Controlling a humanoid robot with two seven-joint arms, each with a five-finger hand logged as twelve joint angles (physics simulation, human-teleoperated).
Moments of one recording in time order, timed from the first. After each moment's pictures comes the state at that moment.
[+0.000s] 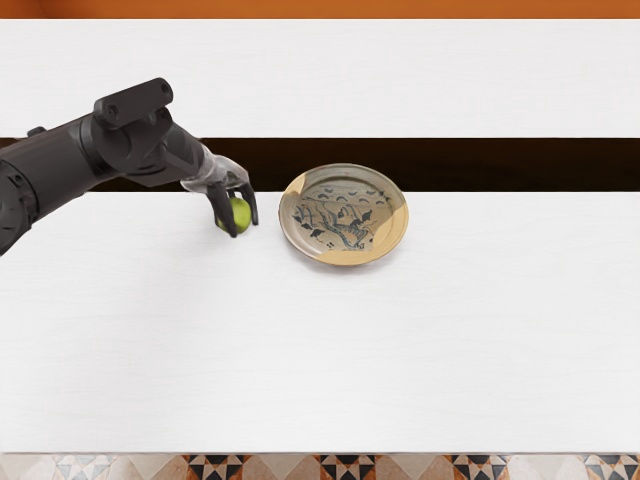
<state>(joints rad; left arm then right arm) -1.47 0.00 0.70 -0.41 0.21 -0.60 0.18 -0.06 0.00 -0.35 0.04 -0.15 -0.02 0.03</state>
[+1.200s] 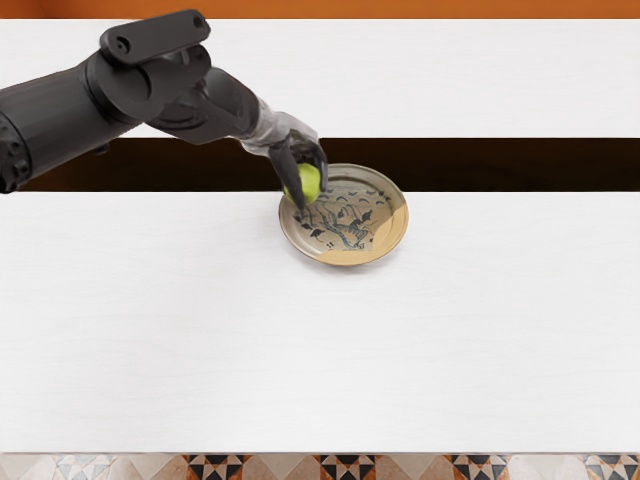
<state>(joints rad) -1.64 0.00 0.51 -0.57 0.23 -0.61 0.18 -0.06 0.00 -0.35 0.04 -0.15 -0.02 0.03</state>
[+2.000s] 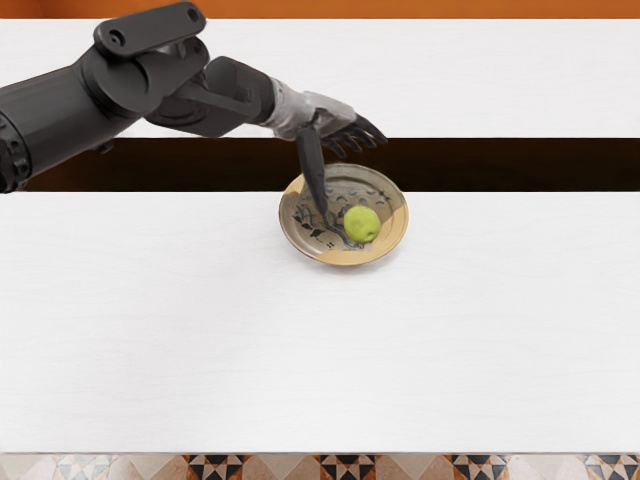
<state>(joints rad) -1.64 0.00 0.48 -0.55 0.18 -0.61 -0.03 -0.06 0.00 -0.35 0.04 -0.15 -0.02 0.03</state>
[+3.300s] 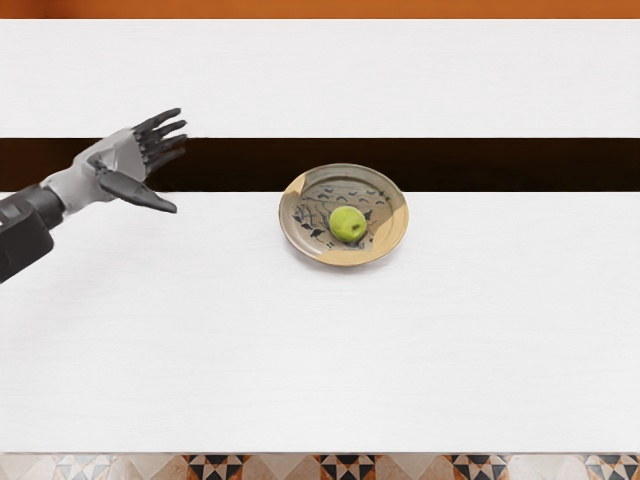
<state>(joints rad) -0.99 0.49 0.13 -0.57 0.02 -0.61 -0.61 -0.06 0.00 -0.35 0.04 -0.15 -0.02 0.03</state>
